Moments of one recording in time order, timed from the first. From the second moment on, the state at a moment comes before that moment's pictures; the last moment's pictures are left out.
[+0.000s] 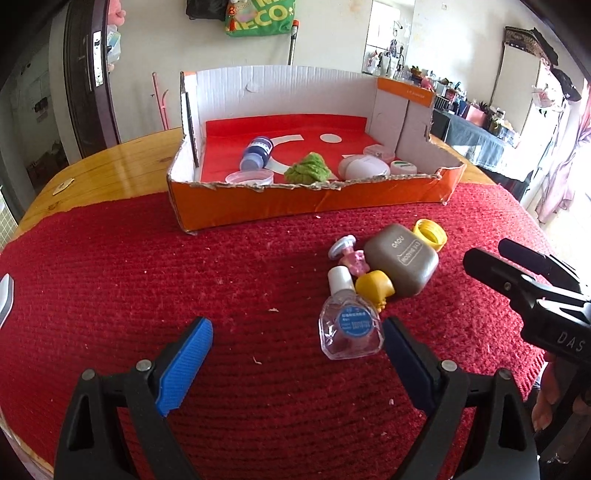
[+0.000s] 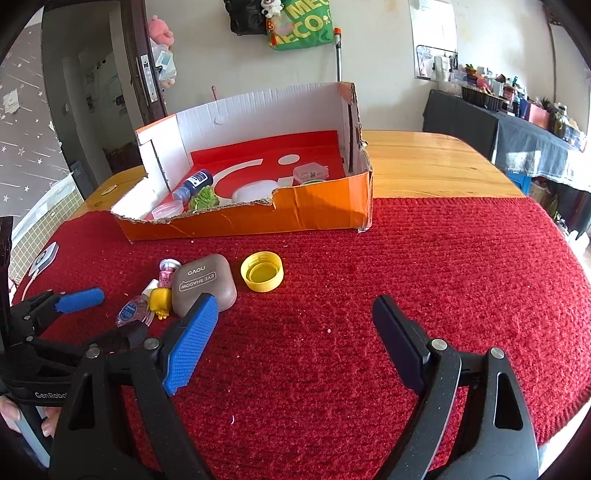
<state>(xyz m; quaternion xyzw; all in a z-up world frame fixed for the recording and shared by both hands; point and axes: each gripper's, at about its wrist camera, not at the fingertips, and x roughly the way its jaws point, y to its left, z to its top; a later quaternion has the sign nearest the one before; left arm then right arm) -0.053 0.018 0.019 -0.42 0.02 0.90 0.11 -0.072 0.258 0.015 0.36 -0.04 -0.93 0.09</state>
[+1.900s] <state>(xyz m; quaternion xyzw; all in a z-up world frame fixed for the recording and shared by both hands) -0.074 0.004 0.023 -0.42 0.04 0.90 0.13 -0.138 0.232 0.005 0.45 0.05 -0.89 0.11</state>
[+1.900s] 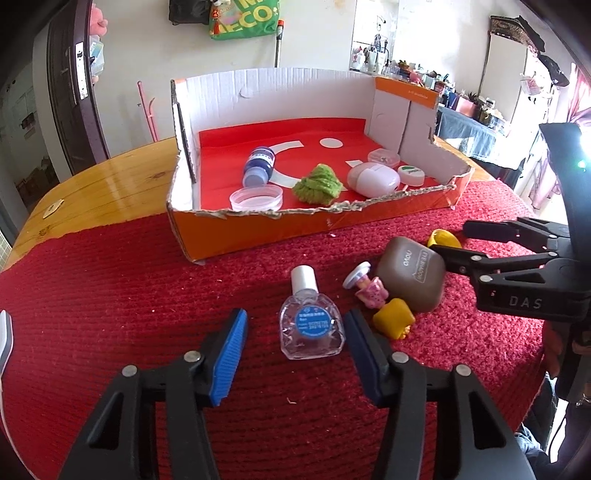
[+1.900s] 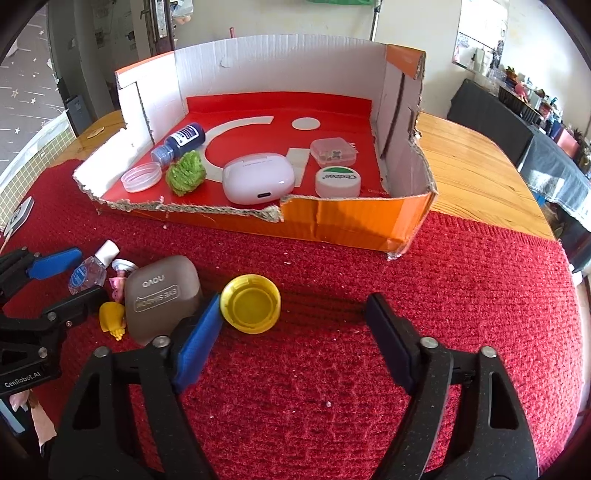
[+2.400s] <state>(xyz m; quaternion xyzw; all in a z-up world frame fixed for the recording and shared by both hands) -0.075 0.007 0.024 -0.41 0.03 0.90 0.15 -0.132 0.220 0.006 0.43 0.06 -0.89 0.14</state>
